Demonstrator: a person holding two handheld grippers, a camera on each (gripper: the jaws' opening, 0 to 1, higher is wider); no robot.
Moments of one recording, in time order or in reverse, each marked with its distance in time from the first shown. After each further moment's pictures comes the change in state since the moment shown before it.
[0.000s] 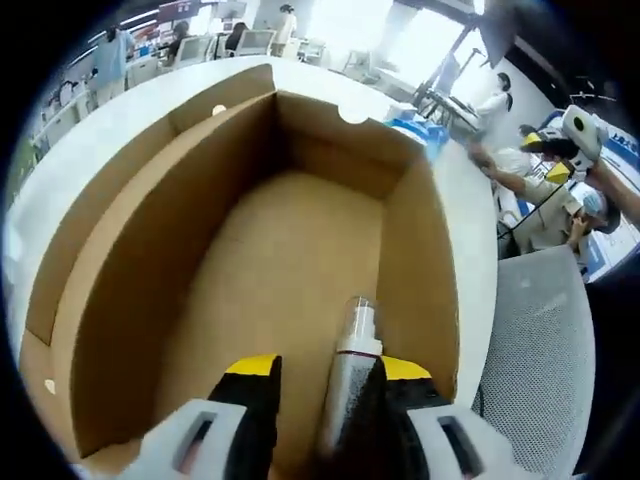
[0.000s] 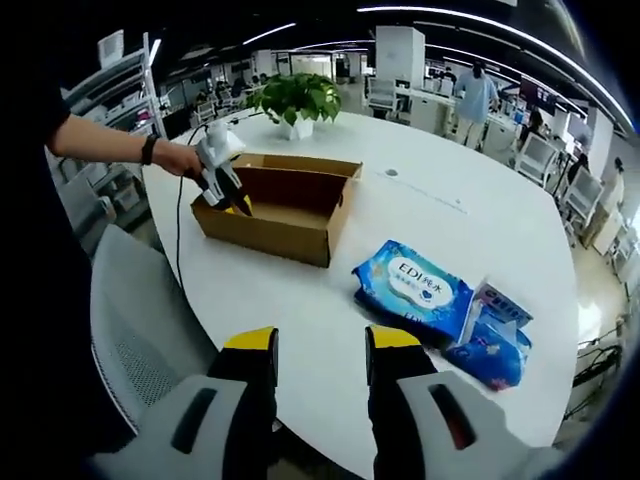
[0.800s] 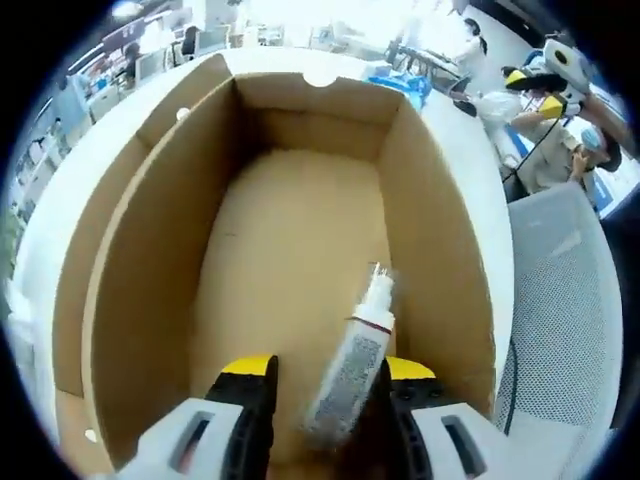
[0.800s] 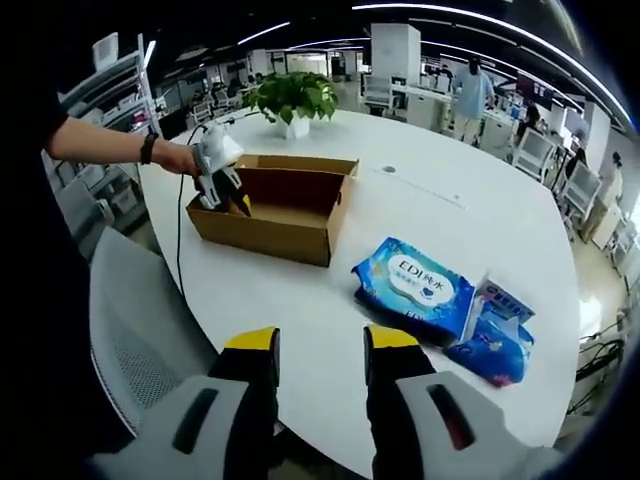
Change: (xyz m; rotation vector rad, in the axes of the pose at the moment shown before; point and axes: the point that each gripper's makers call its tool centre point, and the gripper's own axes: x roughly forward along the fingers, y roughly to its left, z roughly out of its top) left arm 0.002 0.010 -0.014 0.210 0.106 0.085; right arm 0.005 -0.002 0.001 0.022 0.002 -0.008
